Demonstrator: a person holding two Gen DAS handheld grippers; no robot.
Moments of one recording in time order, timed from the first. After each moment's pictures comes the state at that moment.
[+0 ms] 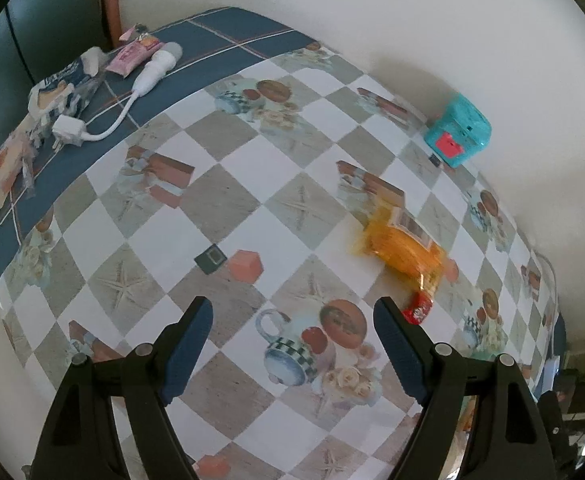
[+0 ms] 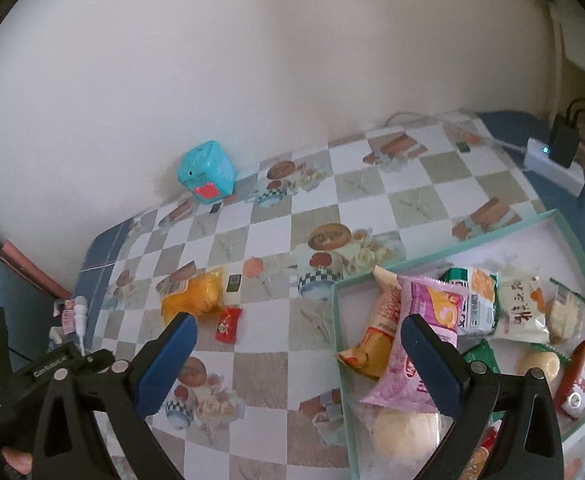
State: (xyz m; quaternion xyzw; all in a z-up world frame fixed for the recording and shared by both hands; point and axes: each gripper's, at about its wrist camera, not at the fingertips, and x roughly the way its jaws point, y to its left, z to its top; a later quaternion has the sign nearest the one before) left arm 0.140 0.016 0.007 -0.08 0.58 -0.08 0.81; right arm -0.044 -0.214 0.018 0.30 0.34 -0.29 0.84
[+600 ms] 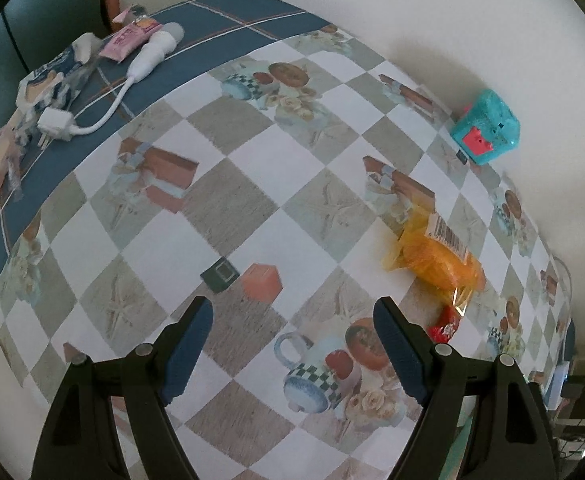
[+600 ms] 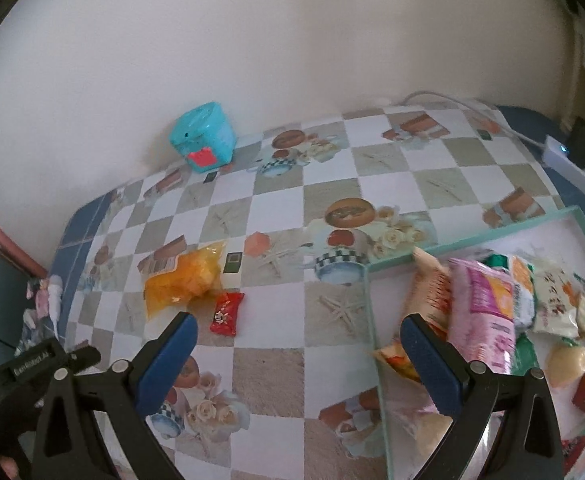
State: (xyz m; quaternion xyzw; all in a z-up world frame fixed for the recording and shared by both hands) left arm 0.169 0.018 -0.022 -0.06 0.60 -0.08 0.80; right arm 0.006 -0.197 -0.015 0.27 0.39 -0.29 0.83
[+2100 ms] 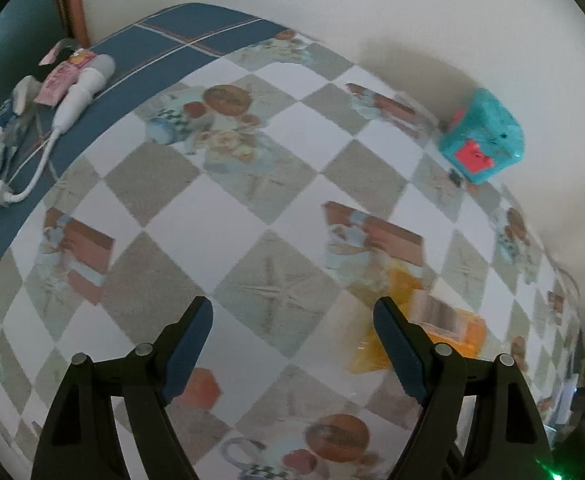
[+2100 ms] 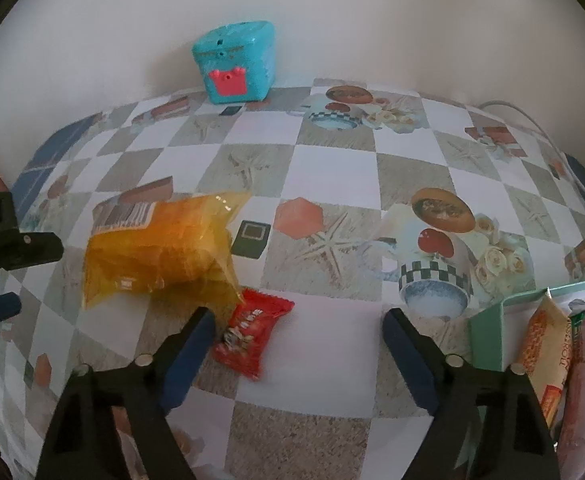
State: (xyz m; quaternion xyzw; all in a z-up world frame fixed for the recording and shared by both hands) left arm 0.226 -0.033 -0.047 -0.04 0.57 -0.12 0.81; right arm 0.092 -0.186 -0.094 0.16 0.45 -0.28 0.83
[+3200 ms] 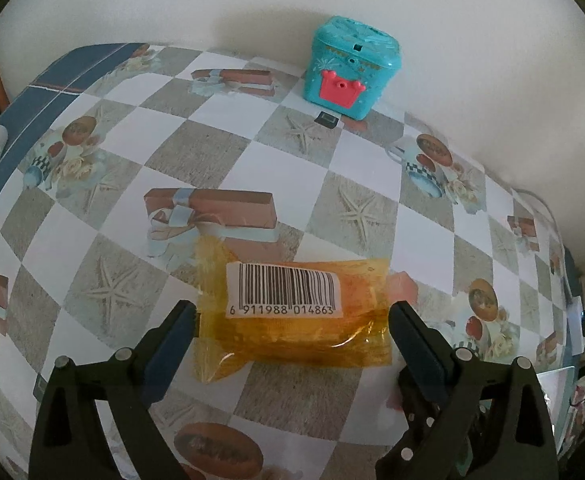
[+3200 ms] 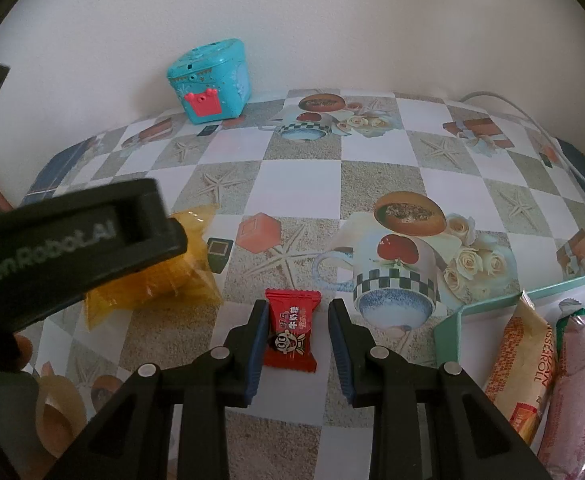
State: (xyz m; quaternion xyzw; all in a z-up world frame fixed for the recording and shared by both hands) left arm 0.185 -0.124 -0.068 0.03 0.54 -0.24 0.81; right arm 0.075 -0.207 -0.089 0.19 0.43 -0.28 0.84
